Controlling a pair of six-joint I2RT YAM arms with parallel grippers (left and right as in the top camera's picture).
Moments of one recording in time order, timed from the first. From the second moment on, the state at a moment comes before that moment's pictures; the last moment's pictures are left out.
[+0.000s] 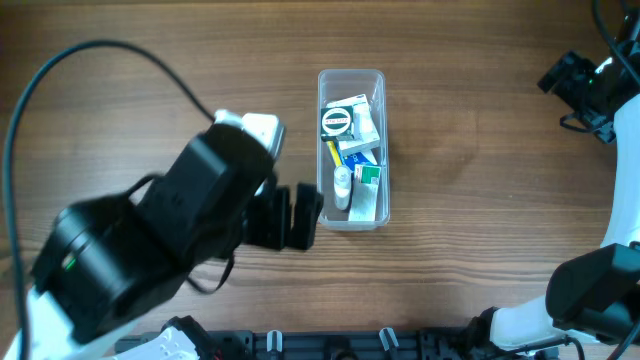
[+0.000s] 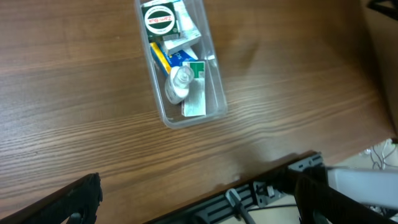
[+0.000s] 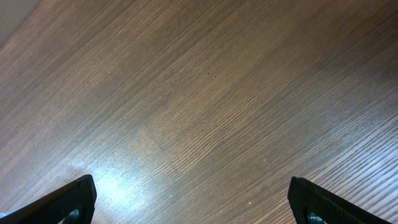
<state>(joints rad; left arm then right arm) -0.81 1.25 1.85 -1.53 -0.04 -0.54 -0.33 1.70 1.66 -1.05 0.05 0.41</state>
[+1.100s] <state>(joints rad) -0.54 0.39 0.45 -0.67 0.07 -0.31 -0.33 1.70 1.65 -1.05 0.05 0.41</state>
